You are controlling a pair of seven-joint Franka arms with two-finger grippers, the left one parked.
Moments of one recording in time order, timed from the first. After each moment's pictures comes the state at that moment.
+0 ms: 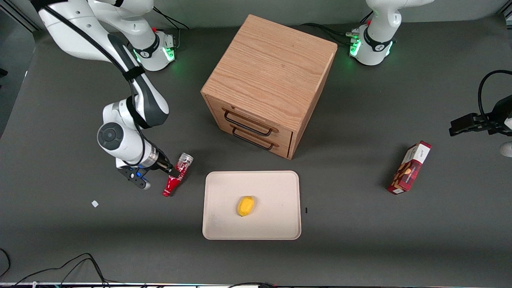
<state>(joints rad) 0.12 0.44 0.15 -1.95 -0.02 2.38 0.90</state>
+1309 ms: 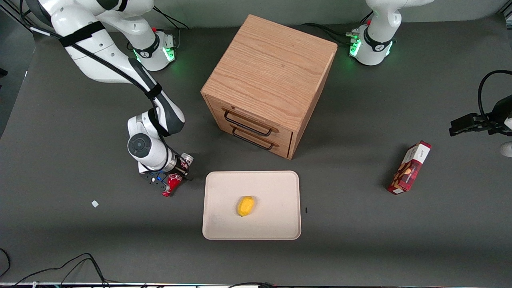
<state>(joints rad) 0.15 0.59 0.15 -1.95 -0.10 2.51 0.95</state>
